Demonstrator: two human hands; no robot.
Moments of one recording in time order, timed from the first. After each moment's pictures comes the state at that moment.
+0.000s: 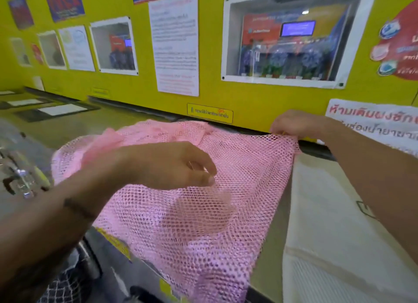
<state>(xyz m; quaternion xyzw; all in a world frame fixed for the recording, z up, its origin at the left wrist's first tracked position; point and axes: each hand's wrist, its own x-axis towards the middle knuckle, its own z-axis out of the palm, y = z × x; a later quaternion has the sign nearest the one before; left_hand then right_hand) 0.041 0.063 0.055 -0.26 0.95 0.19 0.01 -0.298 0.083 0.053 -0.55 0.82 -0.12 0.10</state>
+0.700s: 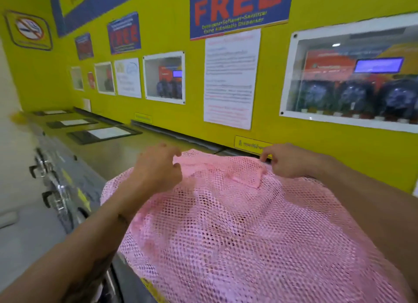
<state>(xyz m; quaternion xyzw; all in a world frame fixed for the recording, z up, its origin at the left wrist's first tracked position) 0.118 -0.124 0.028 -0.51 0.83 -0.04 -0.22 -0.189 -0.051 0.050 -0.65 0.76 -0.06 0.00</state>
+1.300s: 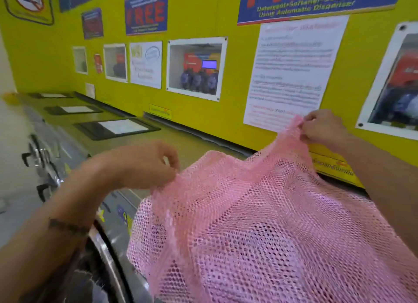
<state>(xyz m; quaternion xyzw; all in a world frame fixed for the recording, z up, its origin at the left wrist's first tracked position) 0.250 -0.216 0.065 -0.46 0.86 0.19 -0.13 -0.154 -0.205 0.093 -0.45 0.78 -0.43 -0.05</state>
